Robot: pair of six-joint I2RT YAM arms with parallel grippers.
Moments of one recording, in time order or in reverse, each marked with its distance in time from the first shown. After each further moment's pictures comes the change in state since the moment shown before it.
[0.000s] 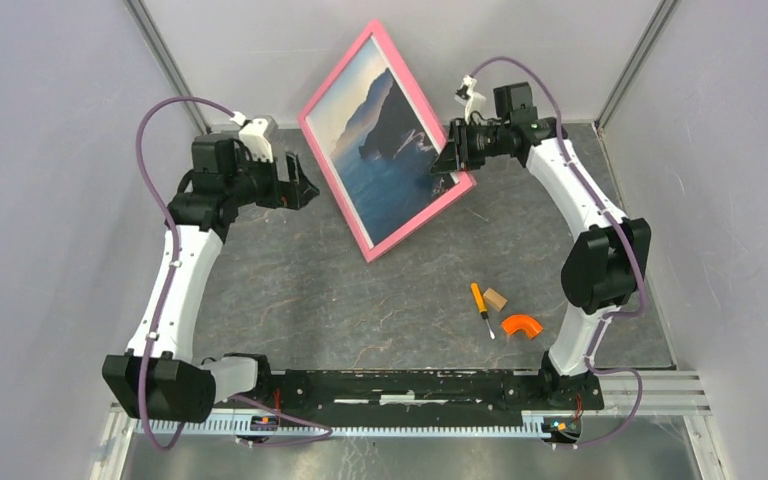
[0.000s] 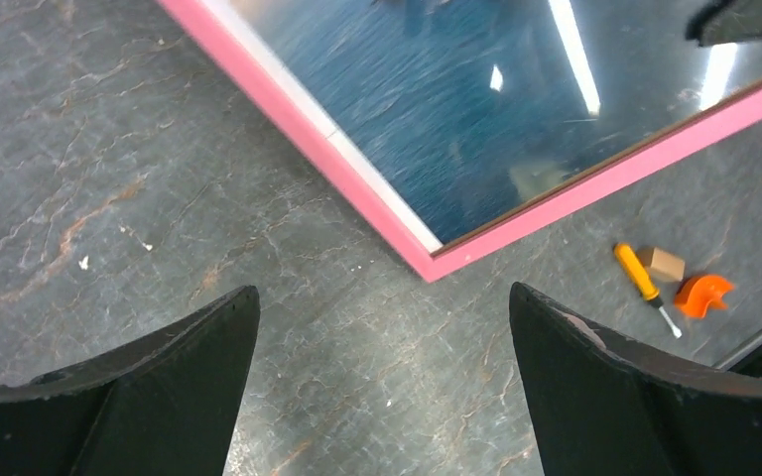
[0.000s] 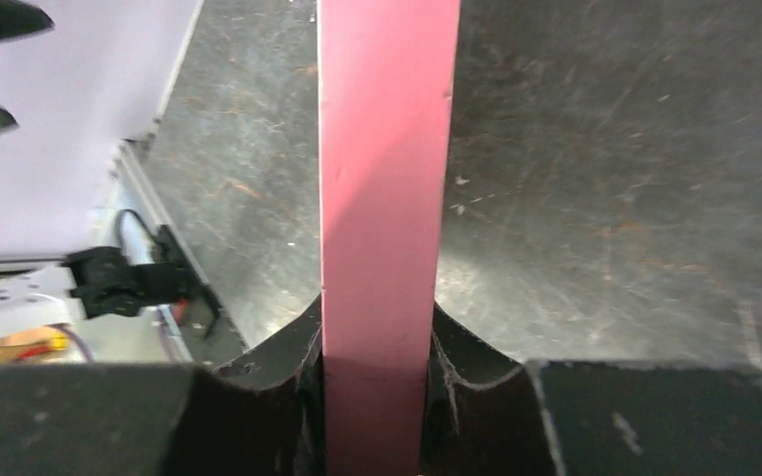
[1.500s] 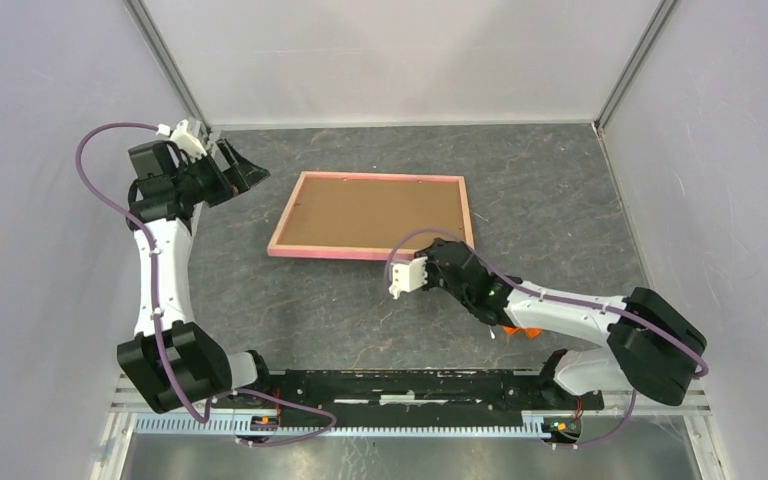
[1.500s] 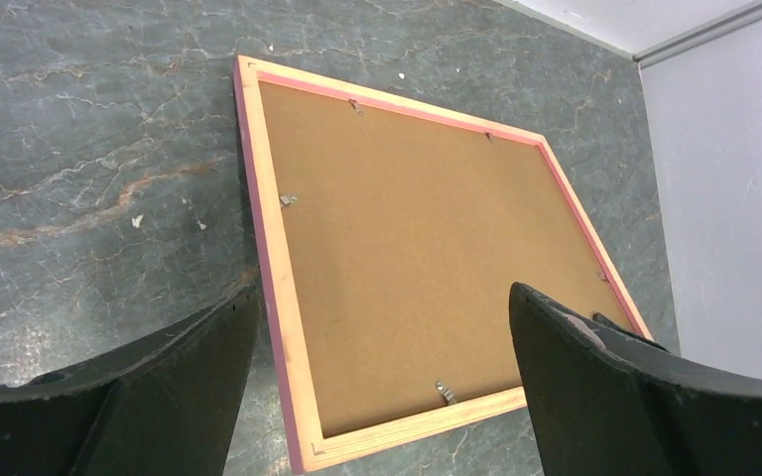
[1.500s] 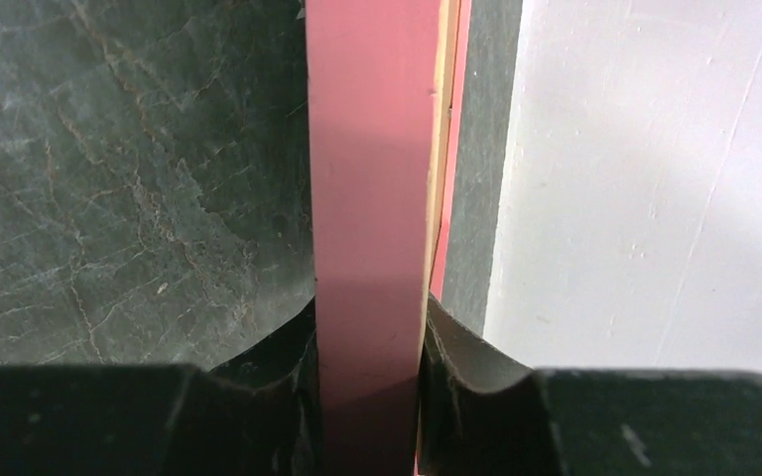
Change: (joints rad) left arm 0.425 0.076 -0.034 0.111 0.258 -0.222; right arm 0.663 -0.525 -1.094 0.801 1.118 -1.278
